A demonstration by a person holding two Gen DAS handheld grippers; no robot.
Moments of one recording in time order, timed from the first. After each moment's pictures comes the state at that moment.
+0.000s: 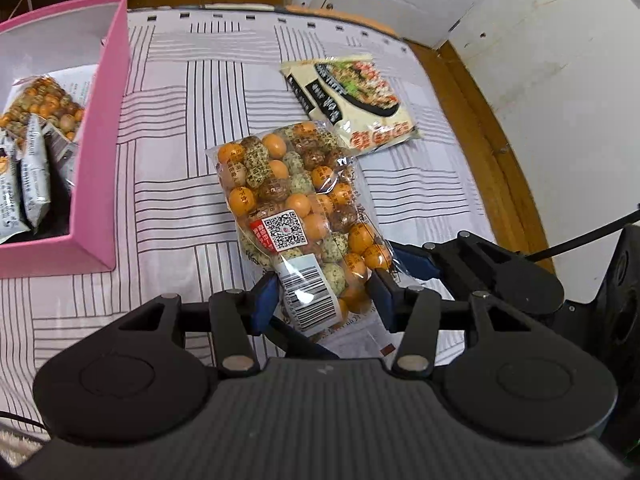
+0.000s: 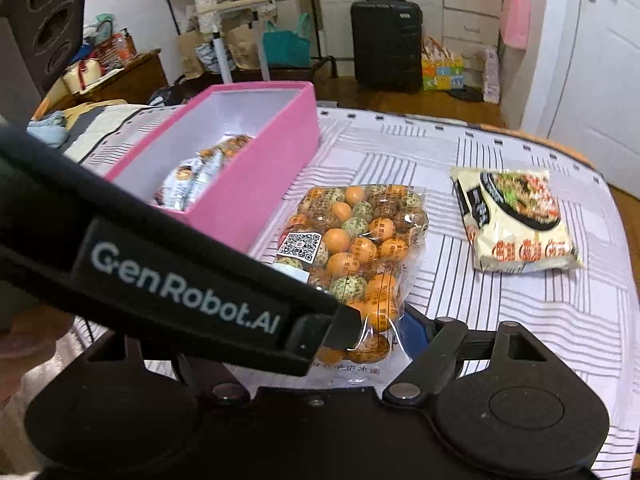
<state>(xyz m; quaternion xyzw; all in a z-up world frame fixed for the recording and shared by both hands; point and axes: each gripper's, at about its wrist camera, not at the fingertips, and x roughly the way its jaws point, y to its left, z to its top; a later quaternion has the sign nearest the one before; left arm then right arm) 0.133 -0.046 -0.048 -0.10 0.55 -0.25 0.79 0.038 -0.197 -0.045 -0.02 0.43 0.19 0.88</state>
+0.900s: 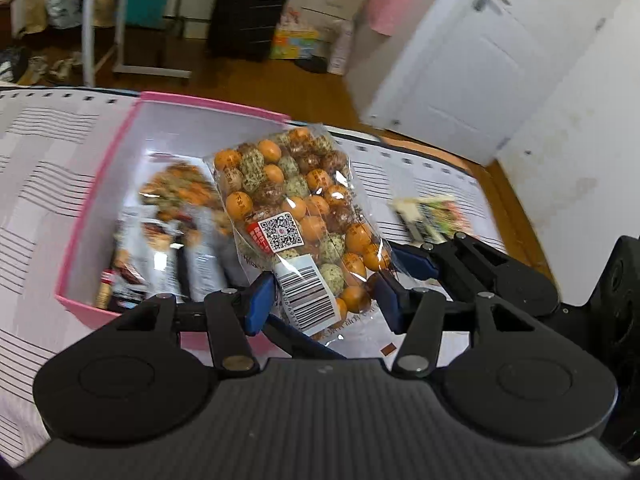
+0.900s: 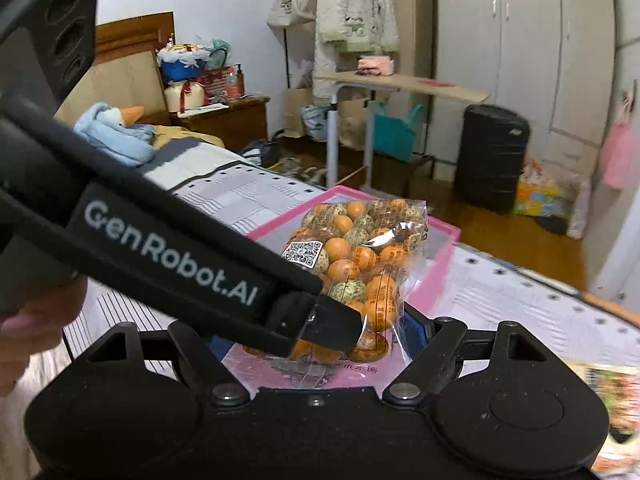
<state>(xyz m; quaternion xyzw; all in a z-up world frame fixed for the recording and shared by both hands) 0.152 0.100 -0.011 -0.15 0.44 -0.14 0.87 0.103 -0.080 -0.020 -0.08 0.30 0.33 0.89</state>
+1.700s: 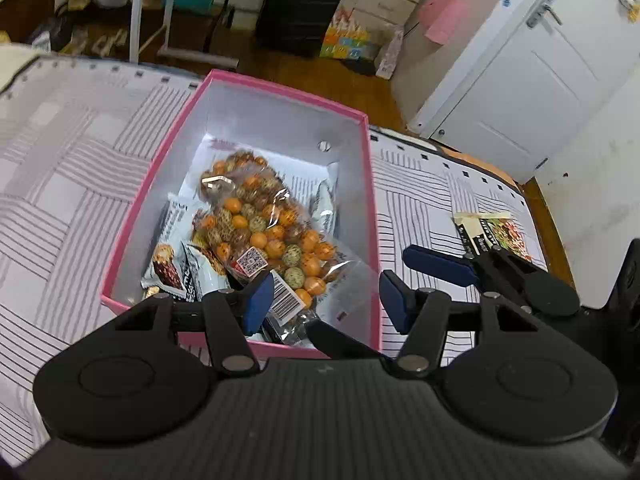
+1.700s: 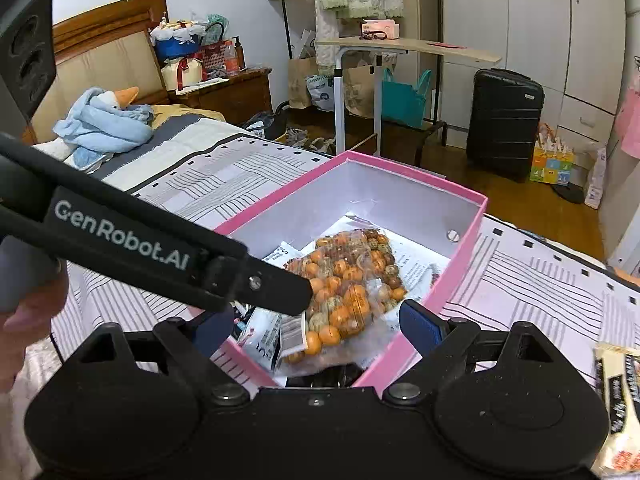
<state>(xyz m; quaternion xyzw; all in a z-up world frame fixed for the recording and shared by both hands) 0.163 0.140 -0.042 -0.17 0.44 -0.09 0.88 0.125 -0.059 -0.040 -0.08 0.35 0.33 0.88</state>
